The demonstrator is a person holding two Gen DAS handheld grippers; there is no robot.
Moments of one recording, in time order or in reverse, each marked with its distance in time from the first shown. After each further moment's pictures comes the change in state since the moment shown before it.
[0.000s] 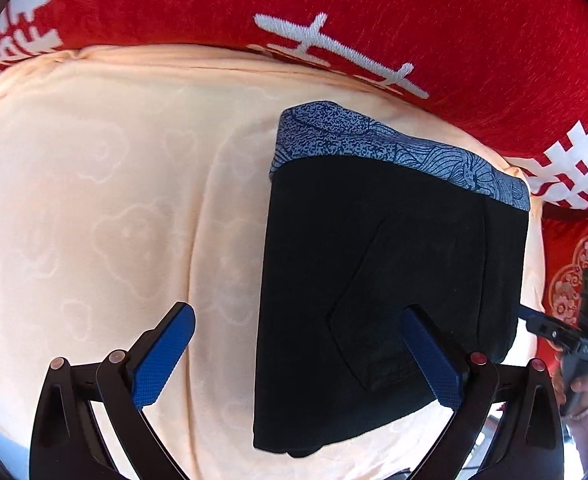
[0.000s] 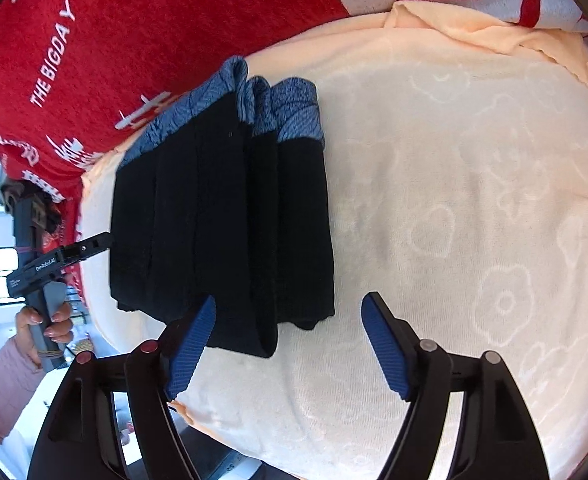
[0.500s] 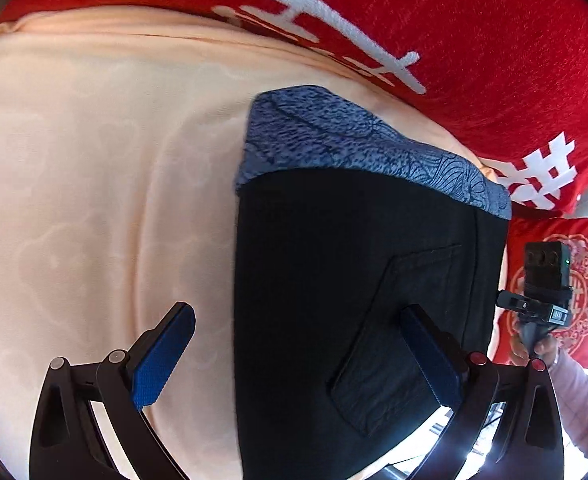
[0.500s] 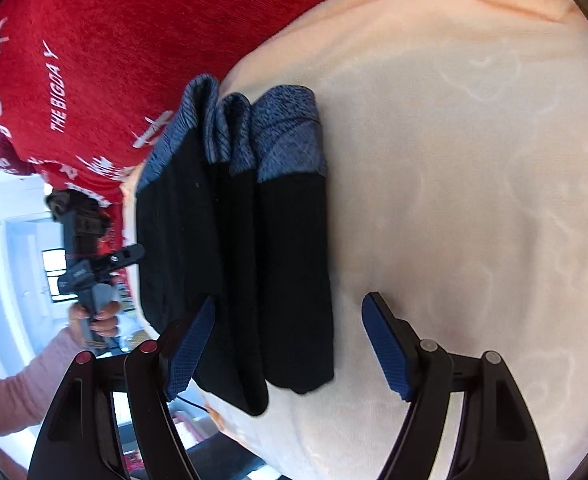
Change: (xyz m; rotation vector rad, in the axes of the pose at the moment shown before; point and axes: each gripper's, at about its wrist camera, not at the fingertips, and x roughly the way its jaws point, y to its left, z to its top) left arm 0.034 0.029 0.019 0.008 0.058 -0.225; right arm 0.035 -0.036 0.037 0.039 0.063 0.249
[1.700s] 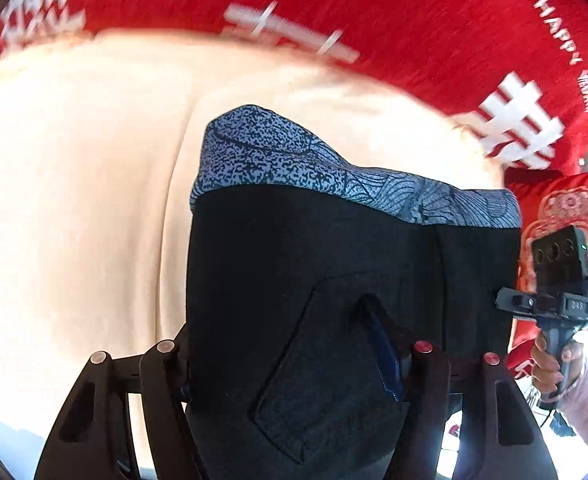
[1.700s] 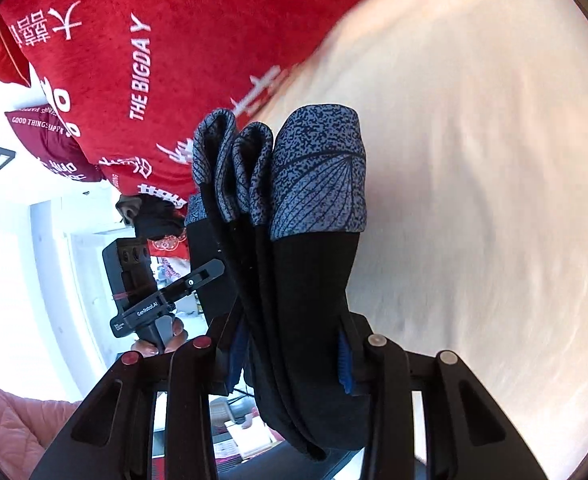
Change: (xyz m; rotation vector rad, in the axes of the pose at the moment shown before) left arm -0.040 -0.063 -0.130 0.013 -0.107 0.181; right arm -0.010 0.070 -0.081 0.078 -0.002 0.259
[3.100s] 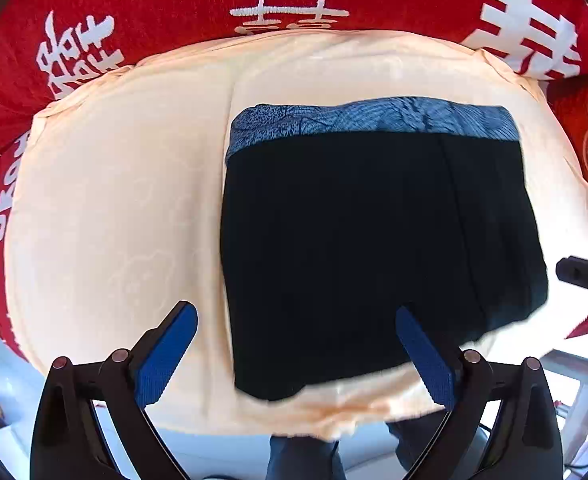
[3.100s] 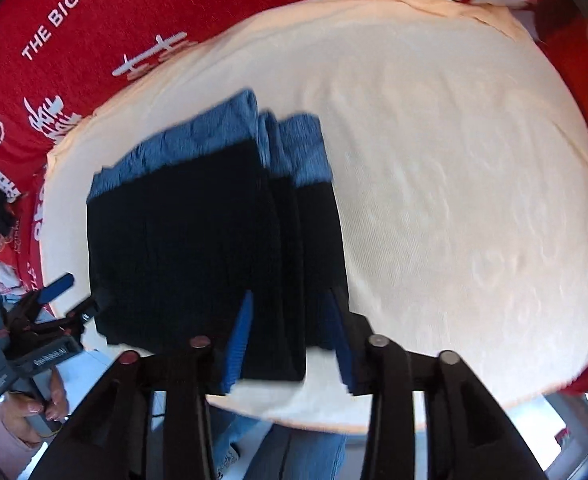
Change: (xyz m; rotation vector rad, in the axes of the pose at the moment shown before) left arm -0.026 -0.051 -0.092 0.193 -0.038 0.357; right arm 0.011 0.046 -0.092 -0.065 -0.149 -0.757
